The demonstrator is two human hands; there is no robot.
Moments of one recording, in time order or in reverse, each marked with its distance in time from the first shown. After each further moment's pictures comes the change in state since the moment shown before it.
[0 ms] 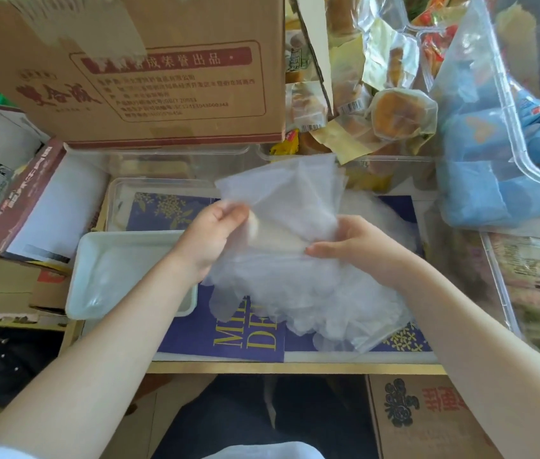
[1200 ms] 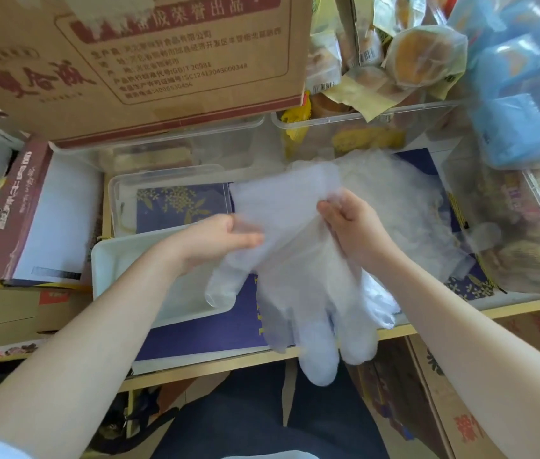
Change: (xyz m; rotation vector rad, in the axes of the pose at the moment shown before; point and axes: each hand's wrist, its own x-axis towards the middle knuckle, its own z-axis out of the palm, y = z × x) left_hand 0.019 -0.014 -0.074 0.555 -0.536 -0.237; right_hand 0.032 0.021 0.085 -0.054 0.556 0.005
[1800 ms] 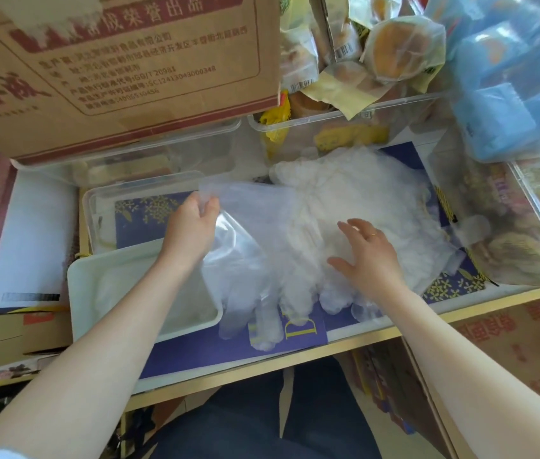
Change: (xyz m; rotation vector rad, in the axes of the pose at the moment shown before) left_hand 0.042 -0.013 0.003 0.130 0.712 0.035; right_hand -0.014 0.087 -0.021 -0.726 -0.026 -0.006
